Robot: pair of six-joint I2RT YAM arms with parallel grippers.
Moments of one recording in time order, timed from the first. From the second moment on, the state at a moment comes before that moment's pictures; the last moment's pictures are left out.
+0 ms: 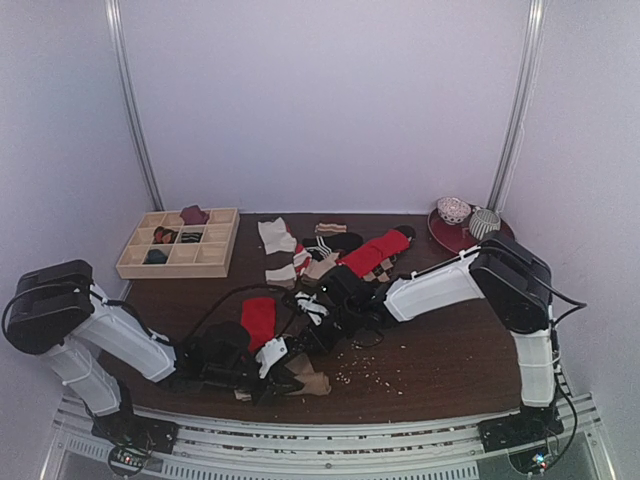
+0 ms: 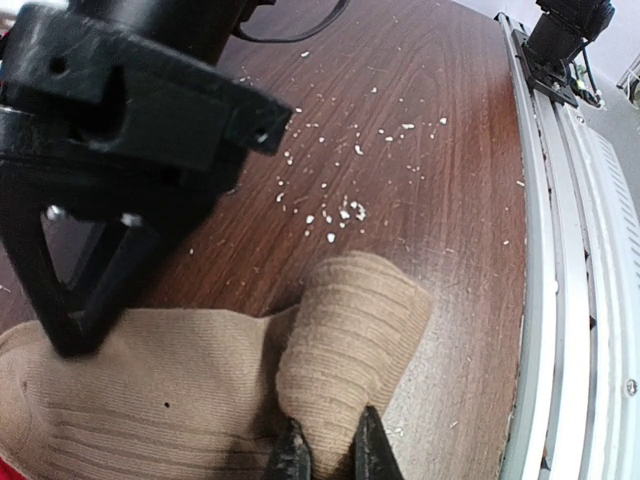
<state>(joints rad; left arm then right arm) -1.10 1.59 0.38 0.61 0.23 -0.08 0.95 2.11 1.27 0.01 -0.39 0.12</state>
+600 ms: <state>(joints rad) -1.10 1.49 0.40 0.48 0.22 -0.06 0.93 1.89 0.97 0.08 -0.06 0.24</state>
